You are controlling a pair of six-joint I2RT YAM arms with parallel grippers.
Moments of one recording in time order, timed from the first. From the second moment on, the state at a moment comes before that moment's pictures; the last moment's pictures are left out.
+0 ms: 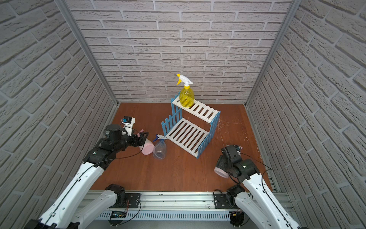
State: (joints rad) left arm -0.23 0.85 0.85 -0.52 0.14 -0.12; right arm 0.42 0.66 0.72 -1.12 0.22 0.86
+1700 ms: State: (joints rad) left arm -0.23 0.83 0.82 -0.50 0.10 -0.12; right arm 0.33 1.25 1.04 0.25 -0.19 -0.10
